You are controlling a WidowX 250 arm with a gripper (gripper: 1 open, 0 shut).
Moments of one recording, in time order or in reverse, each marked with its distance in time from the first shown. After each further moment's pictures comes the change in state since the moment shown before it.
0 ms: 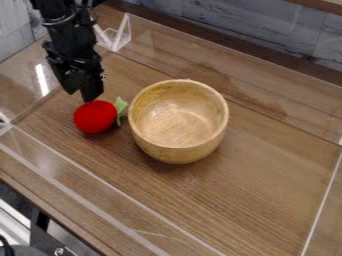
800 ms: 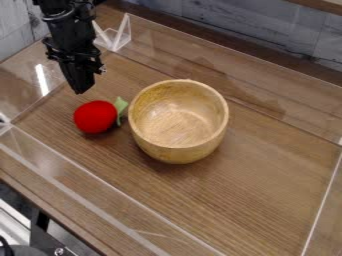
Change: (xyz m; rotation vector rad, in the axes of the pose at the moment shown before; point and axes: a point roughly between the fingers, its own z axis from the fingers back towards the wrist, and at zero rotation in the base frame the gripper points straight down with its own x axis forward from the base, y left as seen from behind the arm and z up) arm 0.007 0.008 0.001 -0.003 -0.002 0.010
